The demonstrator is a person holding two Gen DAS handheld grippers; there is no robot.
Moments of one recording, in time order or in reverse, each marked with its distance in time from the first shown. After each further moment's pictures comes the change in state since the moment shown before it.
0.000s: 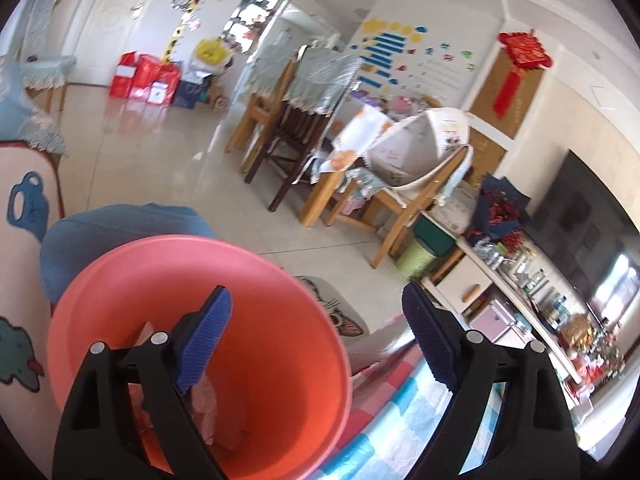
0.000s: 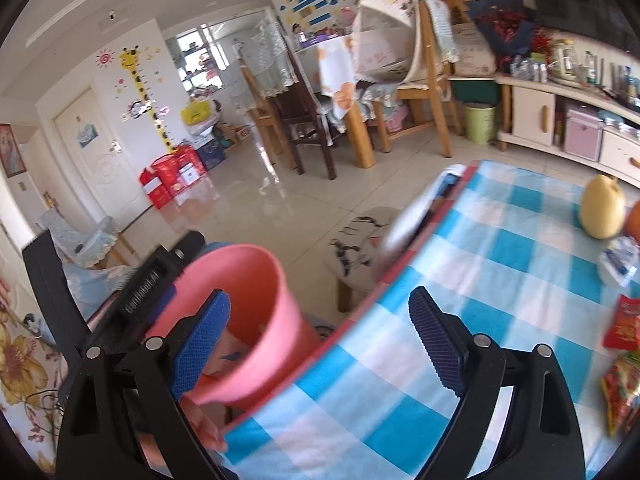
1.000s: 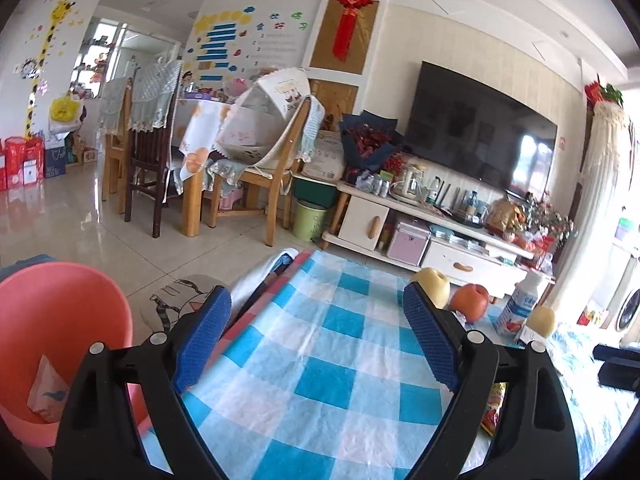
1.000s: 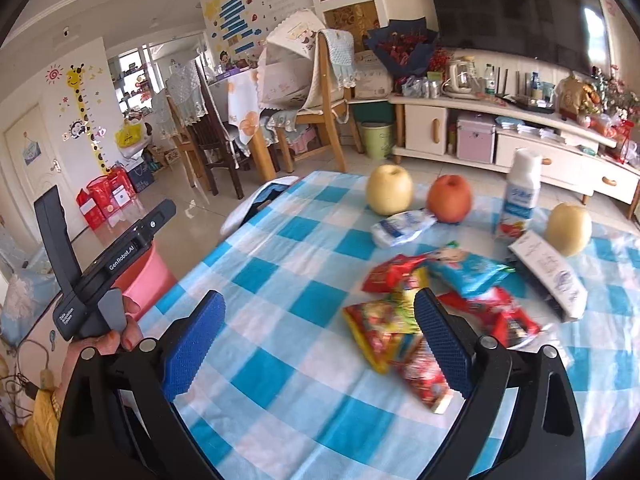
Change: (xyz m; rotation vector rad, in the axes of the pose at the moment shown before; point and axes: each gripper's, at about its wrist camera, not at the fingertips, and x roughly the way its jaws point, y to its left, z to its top) left arm -0.031 -0.146 -0.089 0.433 0.050 -0.353; right arm -0.190 -0.153 -0.056 0.036 -0.081 -0.270
